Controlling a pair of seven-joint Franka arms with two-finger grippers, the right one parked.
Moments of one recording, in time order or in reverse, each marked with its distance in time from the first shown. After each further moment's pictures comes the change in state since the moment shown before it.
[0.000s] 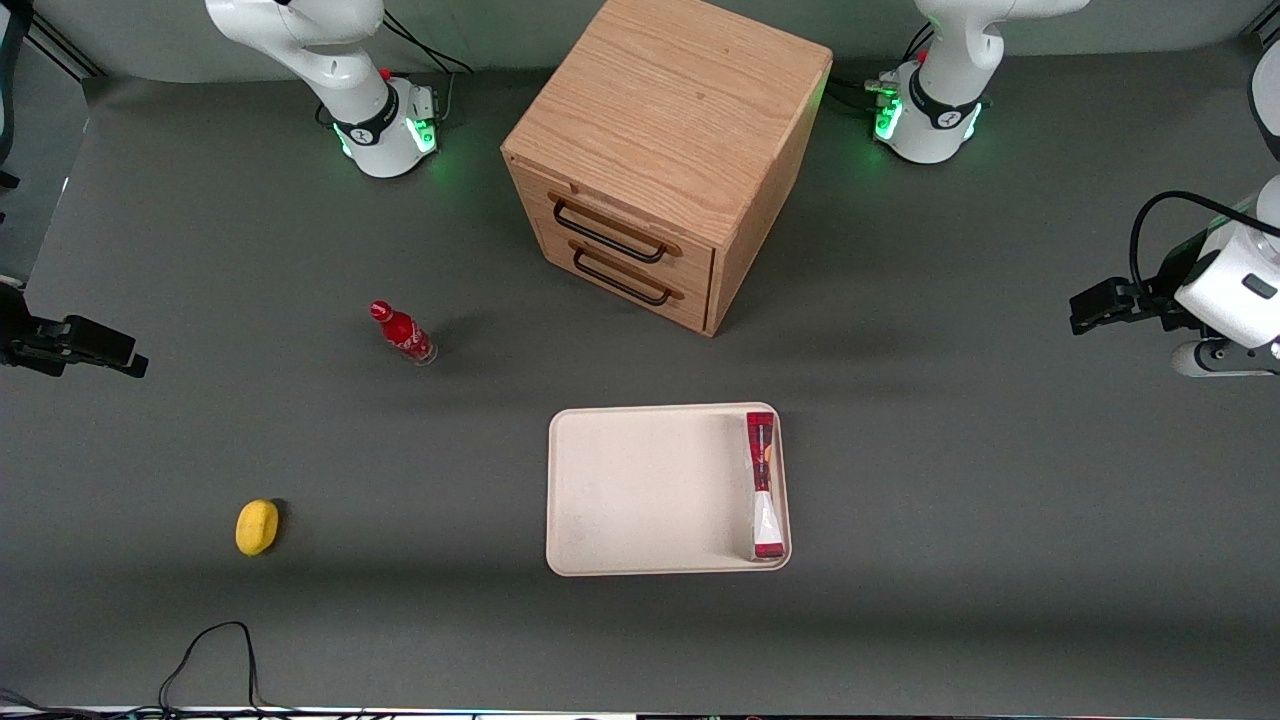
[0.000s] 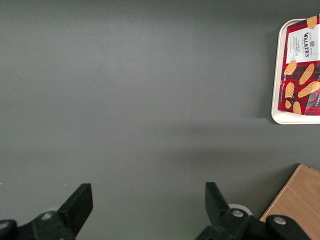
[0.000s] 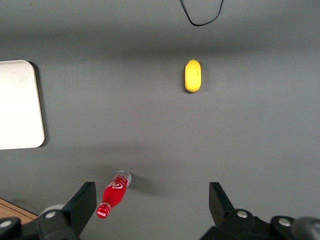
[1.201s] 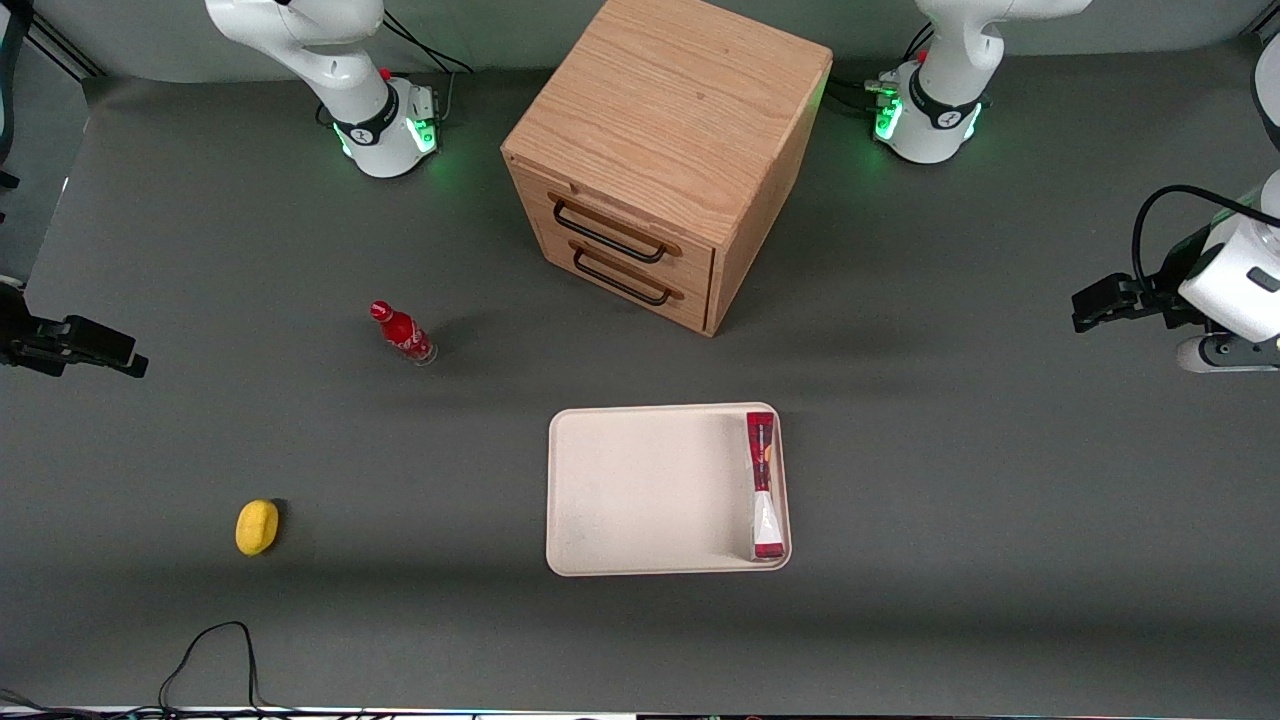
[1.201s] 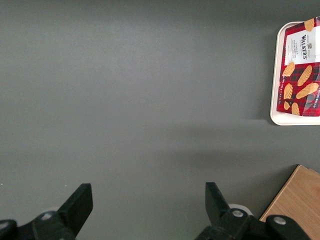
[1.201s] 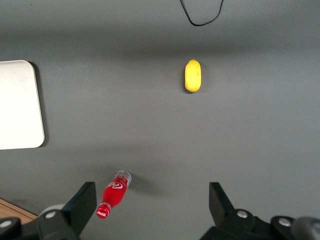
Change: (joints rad) arm -0.053 -0.007 0.056 0.001 -0.003 0.000 0.000
